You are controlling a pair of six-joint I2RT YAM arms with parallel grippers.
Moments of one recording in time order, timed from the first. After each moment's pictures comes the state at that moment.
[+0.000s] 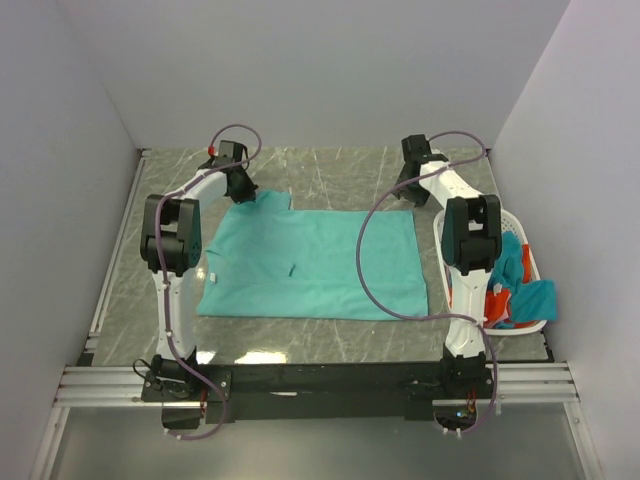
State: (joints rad) left arm -0.16 2.23 1.72 -0.41 -0.03 -0.72; right arm 0.12 2.23 1.81 -0.66 0.26 0.57
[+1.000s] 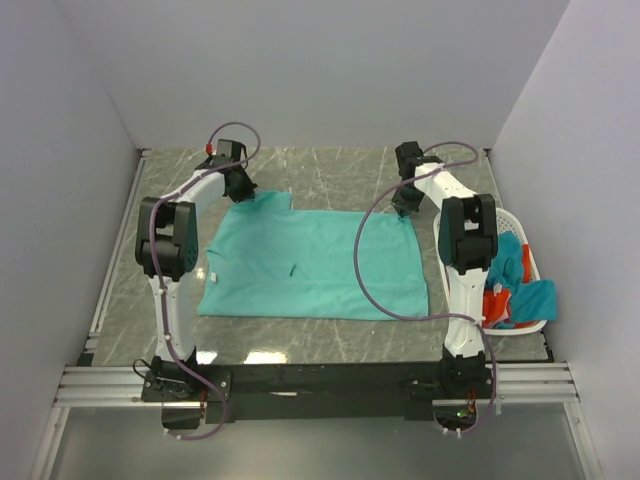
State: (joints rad) left arm -0.17 2.16 1.67 -0.40 -0.04 -0.72; right arm 0.14 2.25 1.81 -0.79 0.21 0.64
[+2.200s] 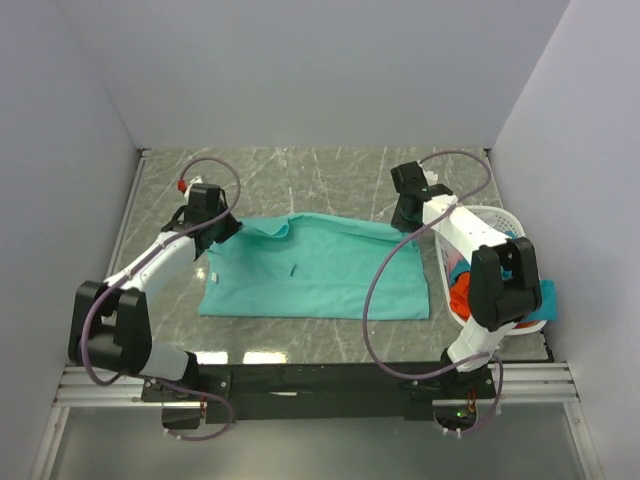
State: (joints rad) left arm -0.21 1.43 0.92 -0.22 -0.08 -0.79; right arm 0.29 1.71 1.28 -0.65 0.31 0.58
